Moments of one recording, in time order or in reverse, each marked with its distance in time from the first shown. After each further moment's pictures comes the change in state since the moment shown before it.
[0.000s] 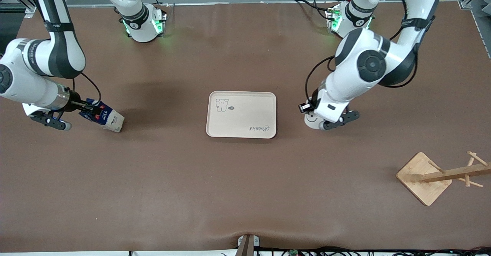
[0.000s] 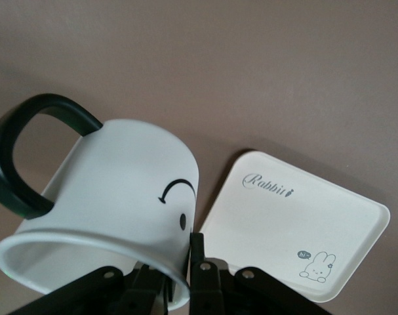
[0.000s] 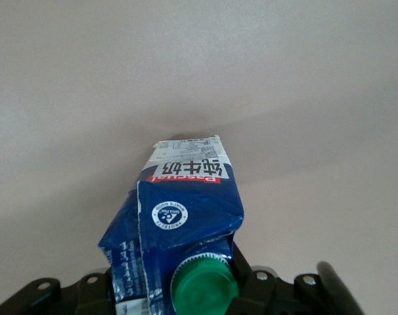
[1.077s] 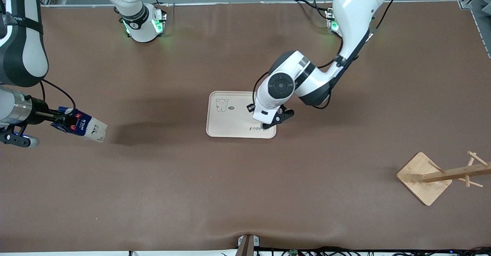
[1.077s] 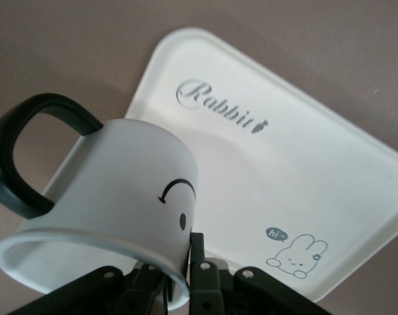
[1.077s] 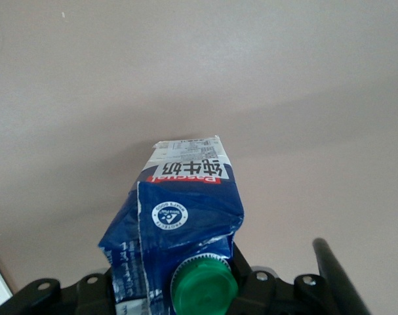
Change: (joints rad) left arm -0.287 0.373 0.002 0.246 0.092 0.000 -0.360; right arm 0.026 0.160 0.005 0.502 0.000 -0.347 -0.058
